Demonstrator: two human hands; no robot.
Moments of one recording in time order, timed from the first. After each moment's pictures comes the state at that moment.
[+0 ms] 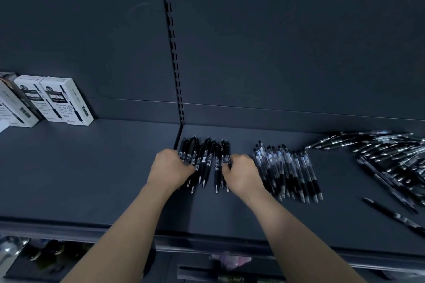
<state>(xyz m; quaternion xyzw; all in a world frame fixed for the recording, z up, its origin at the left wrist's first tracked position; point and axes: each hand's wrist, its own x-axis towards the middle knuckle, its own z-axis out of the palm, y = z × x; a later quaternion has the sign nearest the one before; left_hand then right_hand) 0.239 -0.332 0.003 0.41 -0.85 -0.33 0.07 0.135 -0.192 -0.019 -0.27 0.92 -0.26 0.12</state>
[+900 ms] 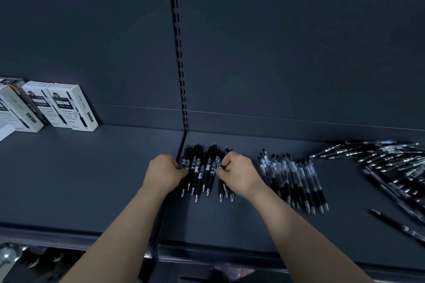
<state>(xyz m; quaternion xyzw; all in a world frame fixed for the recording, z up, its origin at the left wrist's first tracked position) 0.241 -0.361 -0.006 0.43 -0.84 -0.32 0.07 0.127 -0.206 -0.004 -0.31 0.87 -0.34 0.21</state>
